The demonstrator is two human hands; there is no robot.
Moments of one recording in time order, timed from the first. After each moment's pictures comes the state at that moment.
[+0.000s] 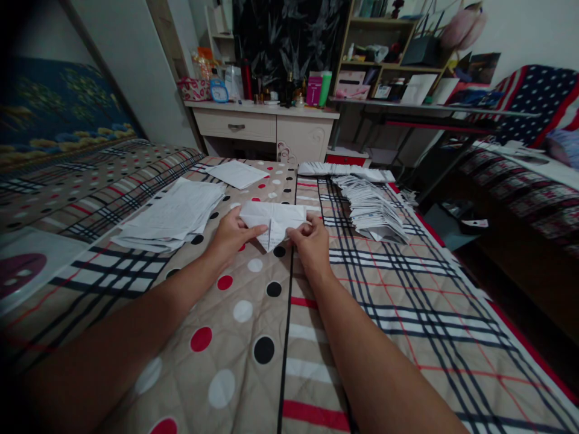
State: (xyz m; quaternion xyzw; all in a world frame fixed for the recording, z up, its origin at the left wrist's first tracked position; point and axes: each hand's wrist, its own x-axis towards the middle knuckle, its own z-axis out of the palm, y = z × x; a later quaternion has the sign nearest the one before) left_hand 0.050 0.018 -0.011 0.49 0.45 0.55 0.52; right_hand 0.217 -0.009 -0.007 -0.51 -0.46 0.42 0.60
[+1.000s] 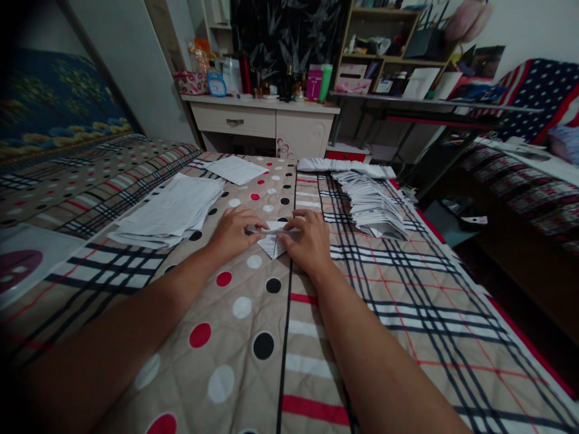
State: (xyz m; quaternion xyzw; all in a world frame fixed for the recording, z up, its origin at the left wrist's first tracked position) left_hand 0.029 0.025 -0.012 0.84 0.45 0.30 0.05; right_hand 0.236 0.000 -0.019 -0.55 -0.75 0.03 0.38
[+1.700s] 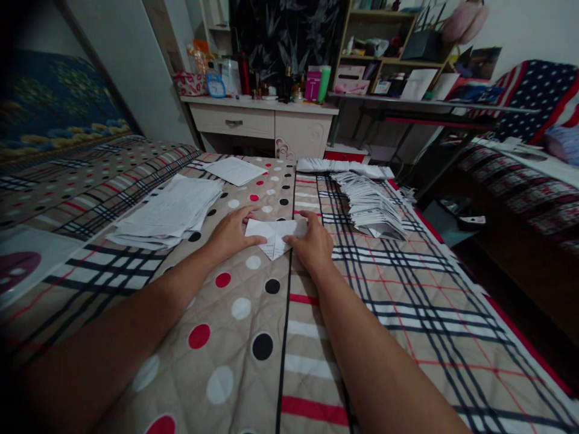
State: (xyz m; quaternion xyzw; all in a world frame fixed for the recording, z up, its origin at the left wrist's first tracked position) left_hand 0.023 0.032 -0.023 0.78 0.51 0.32 0.16; right_hand 0.236 -0.002 -0.019 -0.69 -0.63 0.13 0.35
